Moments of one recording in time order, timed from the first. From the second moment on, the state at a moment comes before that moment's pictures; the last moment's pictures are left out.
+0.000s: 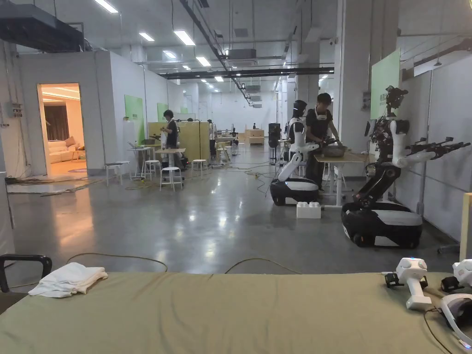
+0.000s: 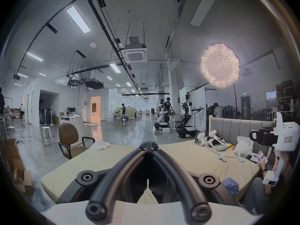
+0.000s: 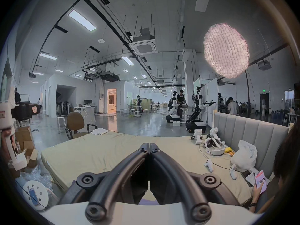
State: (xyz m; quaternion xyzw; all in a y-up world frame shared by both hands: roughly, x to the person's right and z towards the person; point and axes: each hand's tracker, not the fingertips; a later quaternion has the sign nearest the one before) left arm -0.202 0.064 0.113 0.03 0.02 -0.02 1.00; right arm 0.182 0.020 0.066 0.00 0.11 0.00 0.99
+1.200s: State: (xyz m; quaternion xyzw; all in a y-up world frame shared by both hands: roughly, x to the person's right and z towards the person) left arm -0.402 -0.317 -0.086 -0.38 -0.09 0.50 0.78; right arm 0.187 -0.052 0.046 -0.22 0.09 -0.08 0.97
